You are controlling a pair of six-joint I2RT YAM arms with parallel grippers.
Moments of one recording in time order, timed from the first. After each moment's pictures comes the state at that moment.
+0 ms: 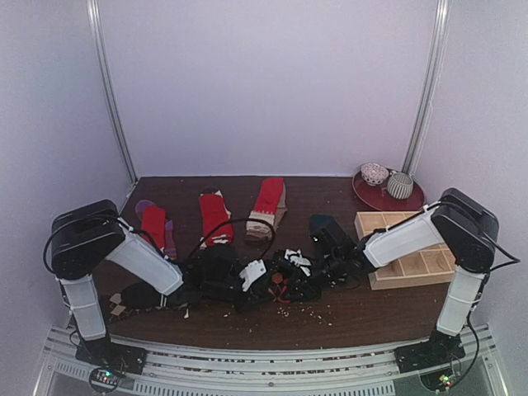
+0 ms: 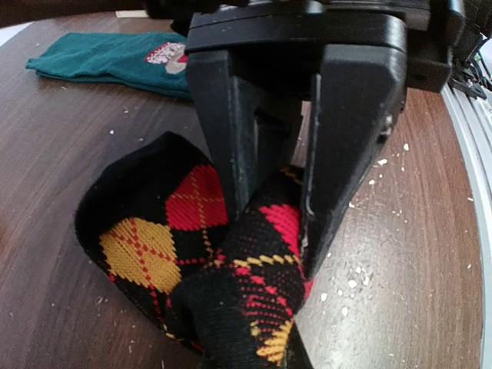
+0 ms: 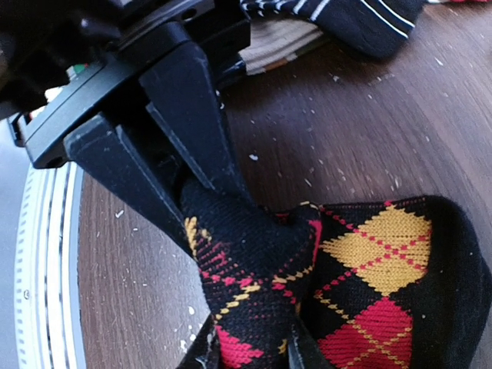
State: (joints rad) left arm -1.01 1.89 0.71 0.59 0.31 0.10; right arm 0.81 1.83 0.85 0.08 -0.62 -0.17
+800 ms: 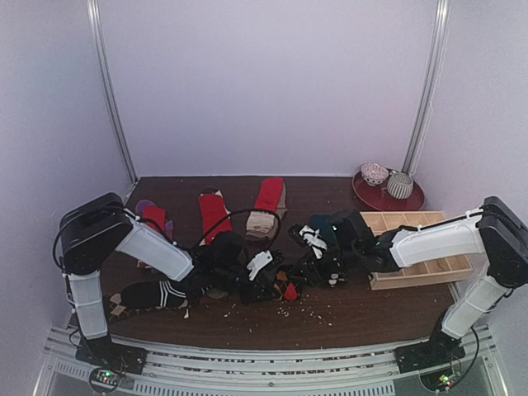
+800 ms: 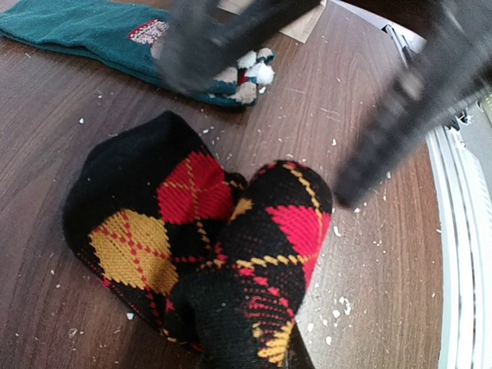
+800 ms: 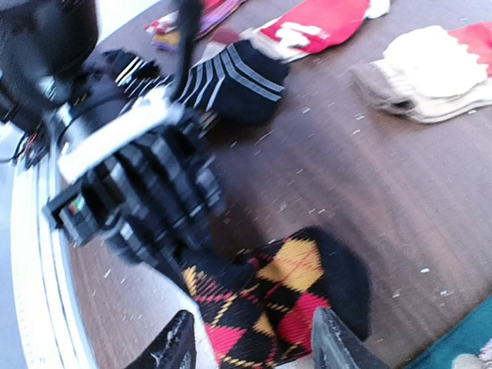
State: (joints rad) left arm -0.95 1.95 0.88 0.36 0.49 -0.02; right arm 0.81 1.57 0.77 0.10 -0.36 0.07
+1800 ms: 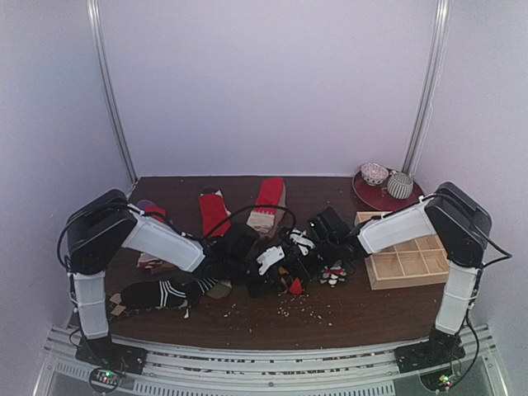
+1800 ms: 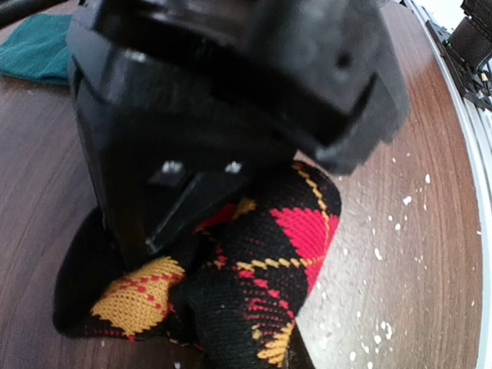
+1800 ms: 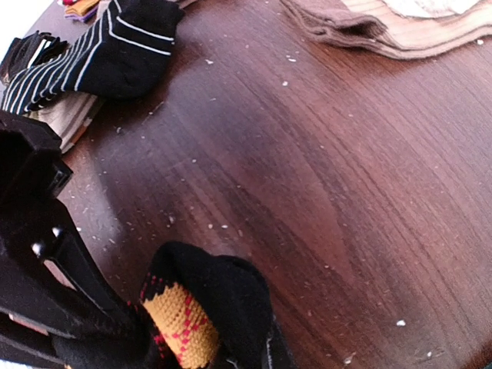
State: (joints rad) left arm -0.95 2.00 1.04 0.18 0.40 0.15; right arm 0.74 1.89 0.99 -0.01 -0.35 0.05
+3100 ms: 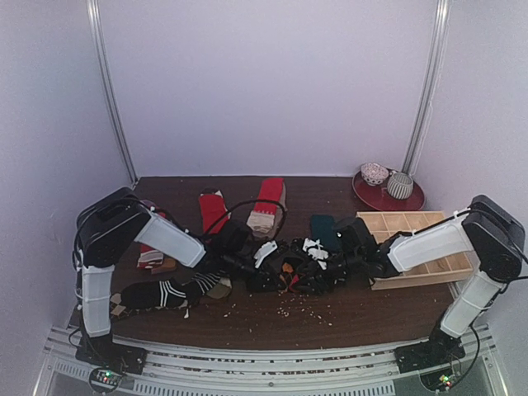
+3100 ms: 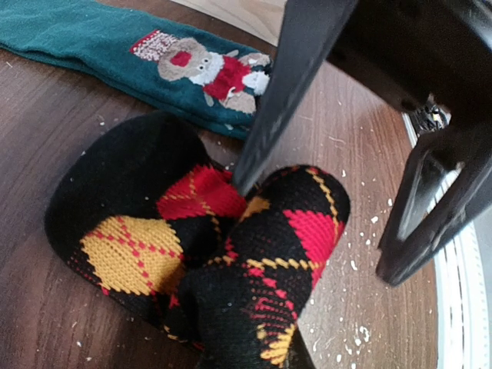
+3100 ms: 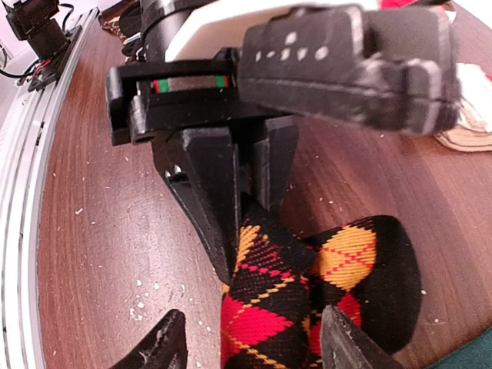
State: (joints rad) left arm -0.87 2.10 1.04 0.28 0.67 0.00; right arm 0.76 1.62 0.68 0.23 -0.47 -0.24
